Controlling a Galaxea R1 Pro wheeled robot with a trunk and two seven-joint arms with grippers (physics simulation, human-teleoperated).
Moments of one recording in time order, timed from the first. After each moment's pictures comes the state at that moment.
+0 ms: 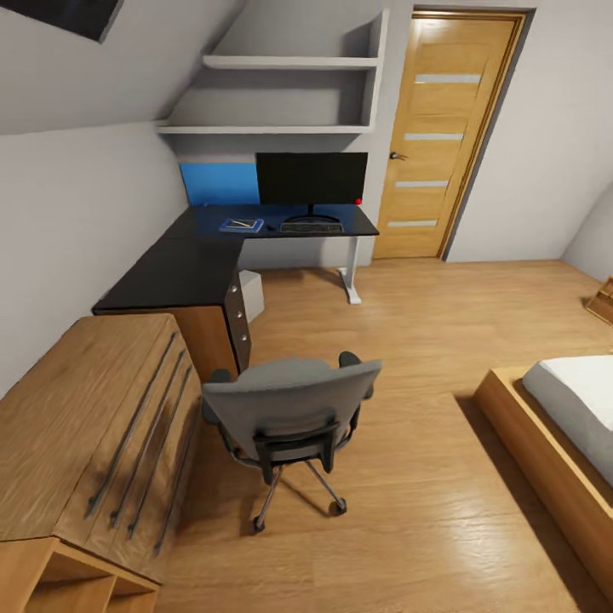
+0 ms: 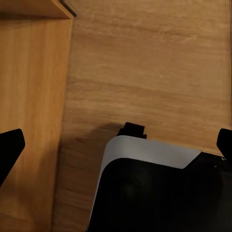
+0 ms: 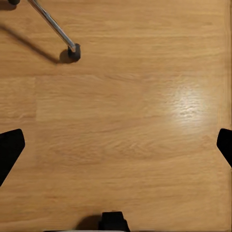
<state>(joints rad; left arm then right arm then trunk) -0.27 -0.01 -1.09 -0.15 1.21 -0.28 0.34 -0.28 0.02 0.78 -0.16 -0.63 -0.53 -0.29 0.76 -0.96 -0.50</state>
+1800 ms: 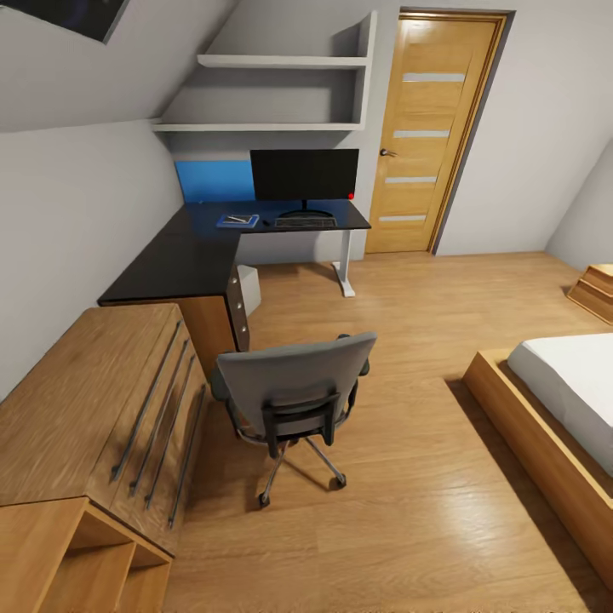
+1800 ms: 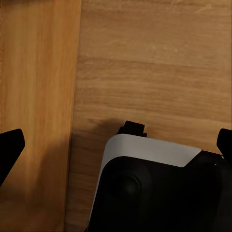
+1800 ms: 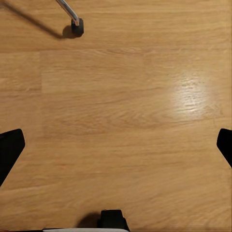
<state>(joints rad) -0.27 -0.01 -1.09 -0.15 1.21 -0.28 0.34 -0.28 0.02 0.78 -0.16 -0.63 -0.53 -0.29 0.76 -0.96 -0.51</state>
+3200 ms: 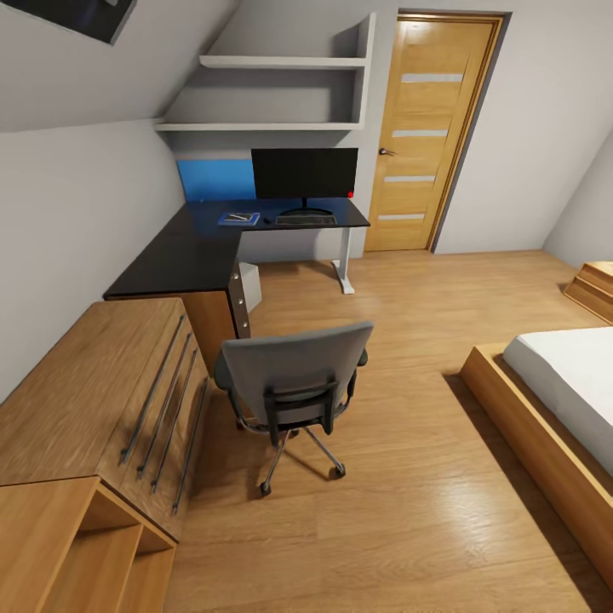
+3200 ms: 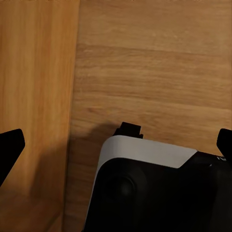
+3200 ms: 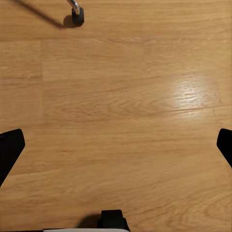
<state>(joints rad) -0.27 -0.01 -1.09 -0.15 1.20 -0.29 0.34 -0.28 0.02 0.78 -0.16 -0.63 -0.53 -0.29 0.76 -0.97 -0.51</state>
